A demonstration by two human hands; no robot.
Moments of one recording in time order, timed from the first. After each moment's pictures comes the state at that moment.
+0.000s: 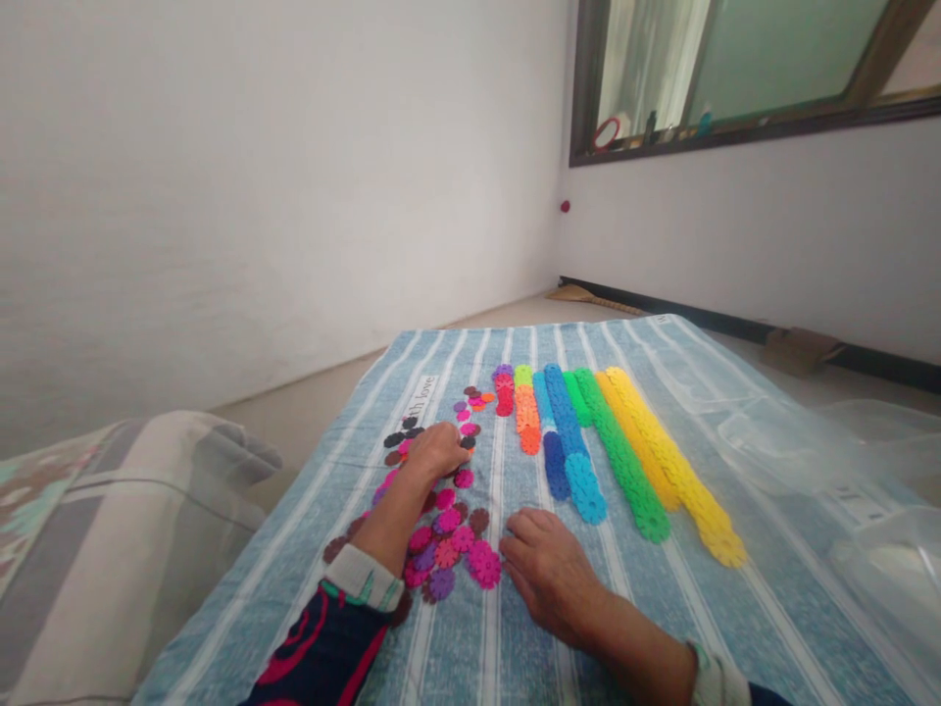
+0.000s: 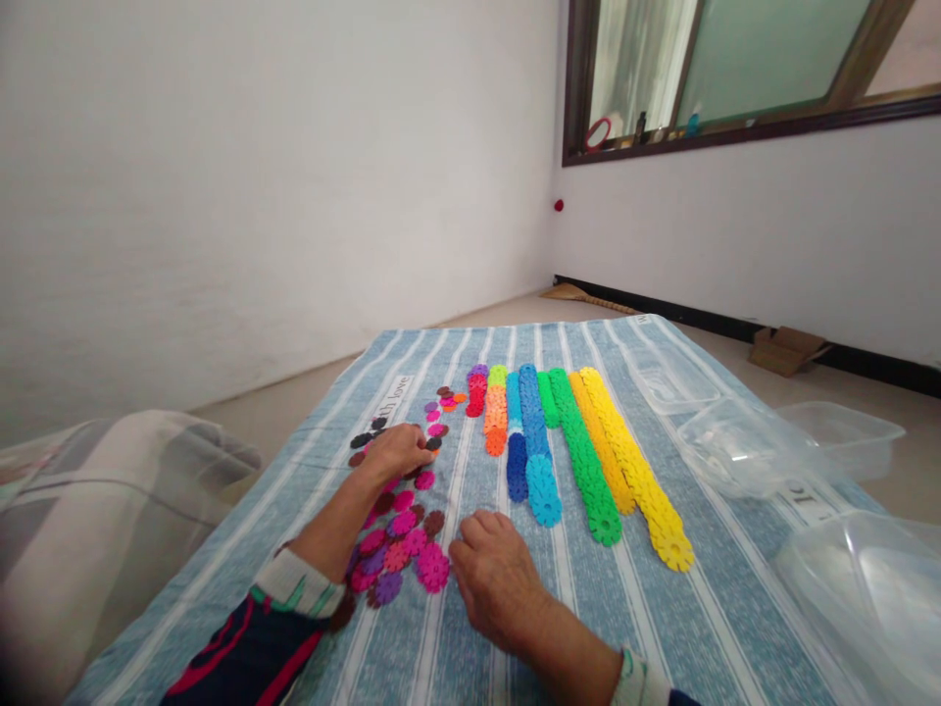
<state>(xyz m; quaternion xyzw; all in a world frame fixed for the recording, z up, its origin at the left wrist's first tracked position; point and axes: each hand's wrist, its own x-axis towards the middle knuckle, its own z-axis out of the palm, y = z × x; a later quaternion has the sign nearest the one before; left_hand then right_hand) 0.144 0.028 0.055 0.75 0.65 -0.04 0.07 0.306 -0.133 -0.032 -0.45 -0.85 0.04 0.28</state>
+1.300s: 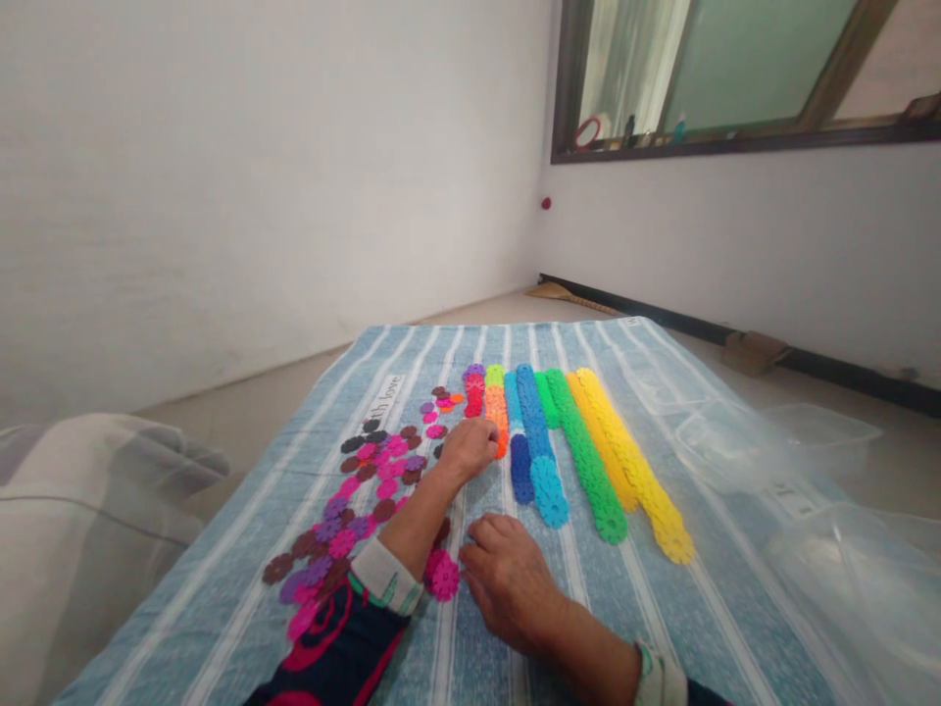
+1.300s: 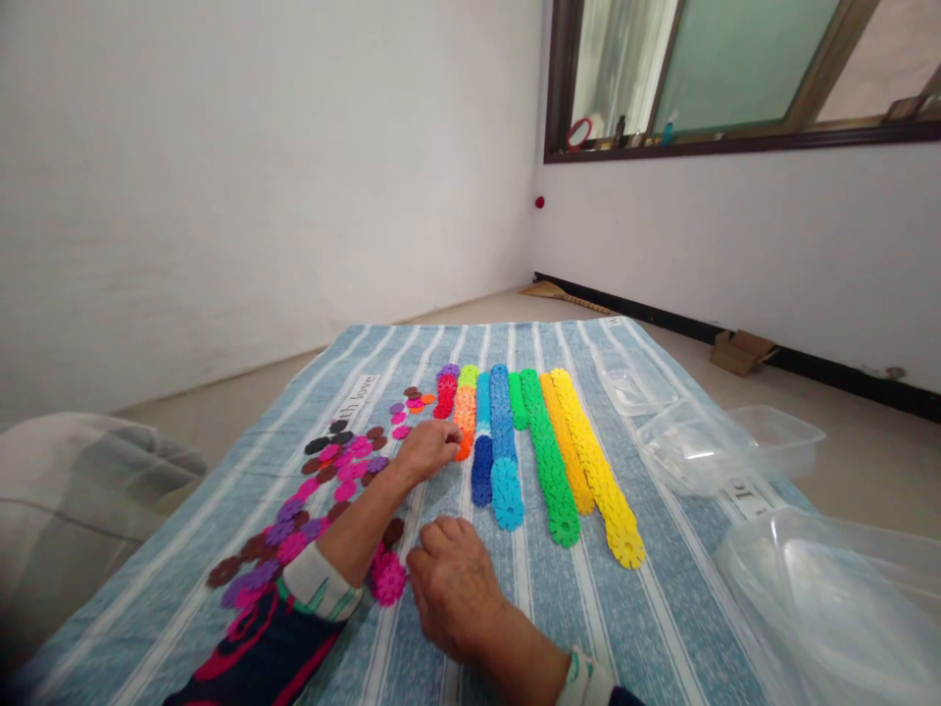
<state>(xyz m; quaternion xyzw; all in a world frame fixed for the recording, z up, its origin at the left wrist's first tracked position) 0.233 0.022 0.047 0.84 0.52 0.03 0.10 0.306 -0.129 -0.028 -0.46 -0.84 0.05 0.27</state>
